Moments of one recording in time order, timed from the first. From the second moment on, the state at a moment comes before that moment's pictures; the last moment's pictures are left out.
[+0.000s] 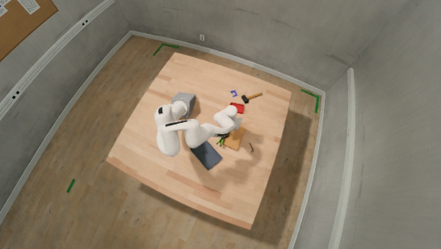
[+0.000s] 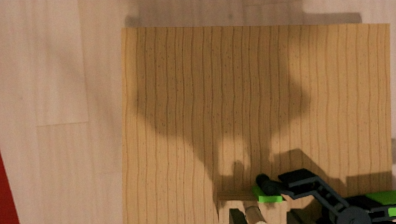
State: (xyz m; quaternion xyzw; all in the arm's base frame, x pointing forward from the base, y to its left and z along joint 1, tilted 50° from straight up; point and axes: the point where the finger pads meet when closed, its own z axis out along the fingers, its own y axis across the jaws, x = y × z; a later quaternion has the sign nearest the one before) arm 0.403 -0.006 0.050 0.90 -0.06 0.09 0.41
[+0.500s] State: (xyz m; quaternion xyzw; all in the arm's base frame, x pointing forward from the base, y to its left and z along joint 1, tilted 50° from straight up) arm 0.404 -0.014 0.043 0.90 -0.06 0.09 0.41
